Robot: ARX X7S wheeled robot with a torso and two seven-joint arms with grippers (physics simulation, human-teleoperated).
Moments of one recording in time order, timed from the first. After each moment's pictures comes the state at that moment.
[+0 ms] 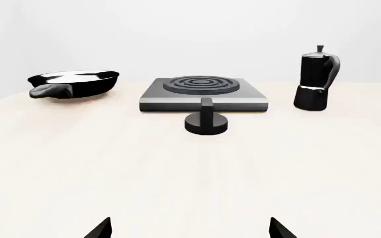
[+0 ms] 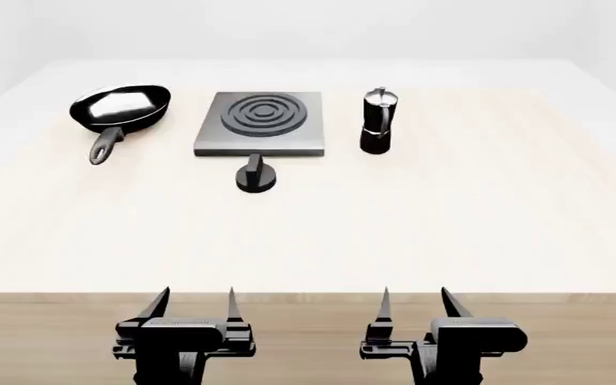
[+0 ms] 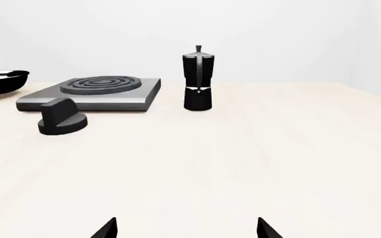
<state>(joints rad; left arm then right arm) 0.00 0.00 0.00 0.00 0.00 0.00 0.00 0.00 0.00 0.00 0.00 0.00 0.00 0.00</state>
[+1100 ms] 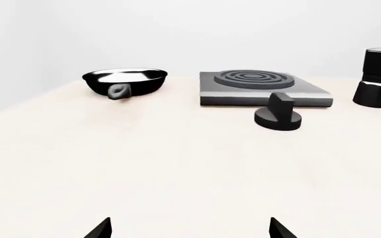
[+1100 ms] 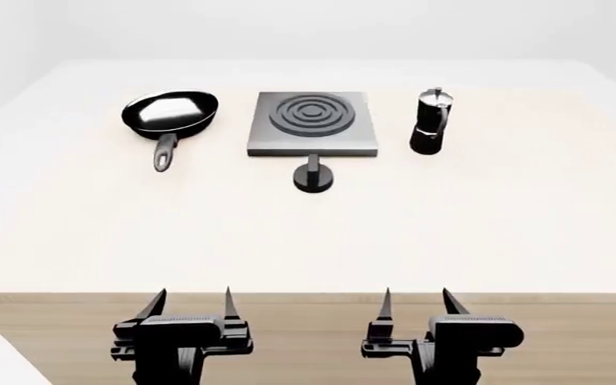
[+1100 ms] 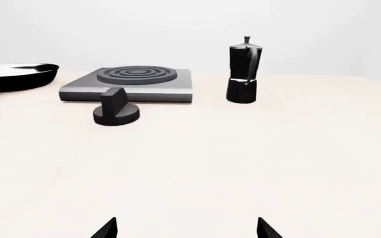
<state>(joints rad) -0.02 -0.09 0.10 -0.01 -0.09 -0.02 -0.13 0.02 0.09 -0.11 0.01 0.08 0.04 0.12</state>
